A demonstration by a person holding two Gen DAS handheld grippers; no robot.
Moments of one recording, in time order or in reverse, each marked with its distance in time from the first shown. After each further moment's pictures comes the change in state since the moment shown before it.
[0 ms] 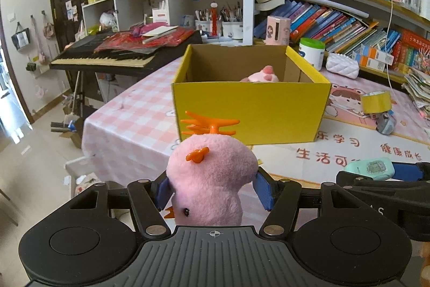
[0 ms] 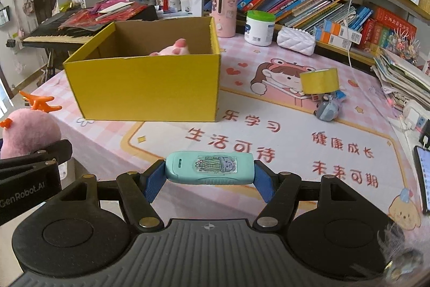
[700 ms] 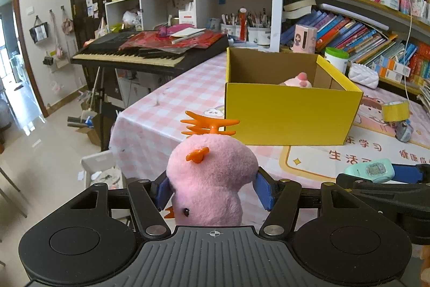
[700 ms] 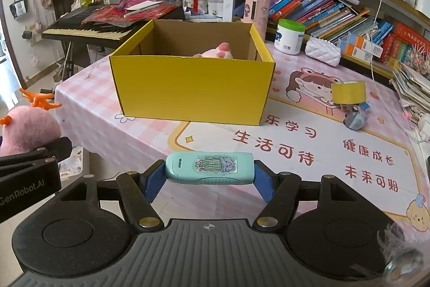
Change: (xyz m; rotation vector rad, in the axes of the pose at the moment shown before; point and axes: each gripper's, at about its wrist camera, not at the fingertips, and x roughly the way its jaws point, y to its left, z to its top) left arm -0.013 0.049 -0.009 -0.052 -0.020 0.050; right arm -0.010 0.056 -0.001 -0.060 -0.016 0.047
